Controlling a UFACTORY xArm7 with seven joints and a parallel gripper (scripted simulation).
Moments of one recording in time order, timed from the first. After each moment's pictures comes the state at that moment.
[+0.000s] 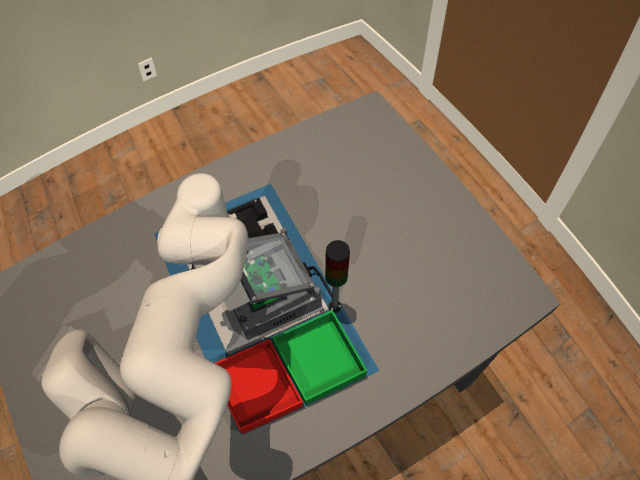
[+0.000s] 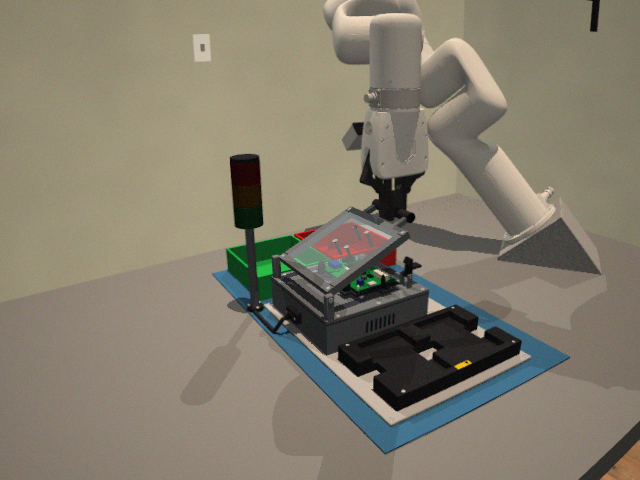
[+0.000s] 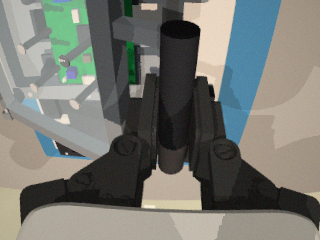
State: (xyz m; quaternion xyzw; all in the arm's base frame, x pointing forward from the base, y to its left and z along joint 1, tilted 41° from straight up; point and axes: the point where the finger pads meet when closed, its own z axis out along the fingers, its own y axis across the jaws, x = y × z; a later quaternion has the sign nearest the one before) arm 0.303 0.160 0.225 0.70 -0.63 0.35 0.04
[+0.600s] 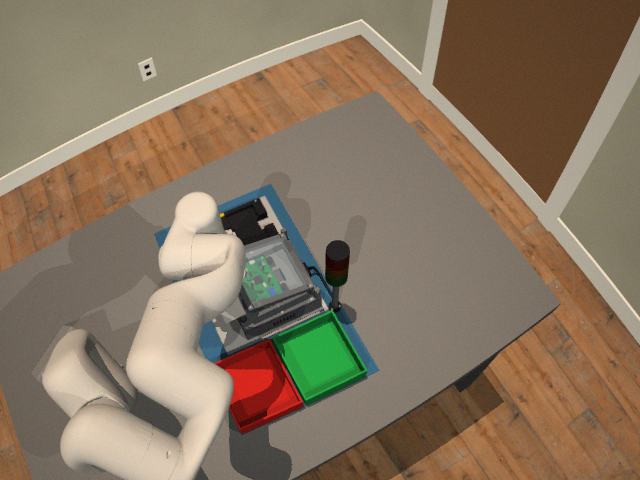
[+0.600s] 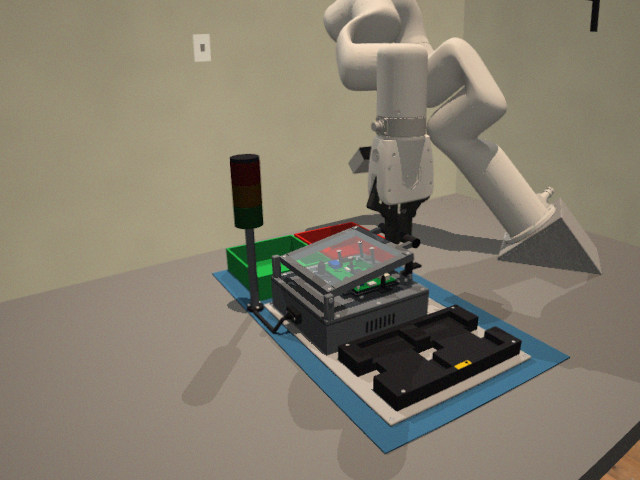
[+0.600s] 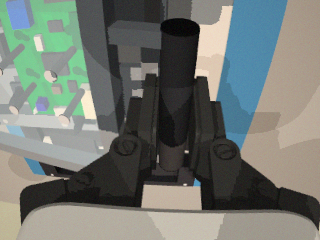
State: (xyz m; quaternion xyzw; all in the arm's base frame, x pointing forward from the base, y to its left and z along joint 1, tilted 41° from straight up) arm 0.310 0.136 0.189 0.70 -0.63 0.35 0.04
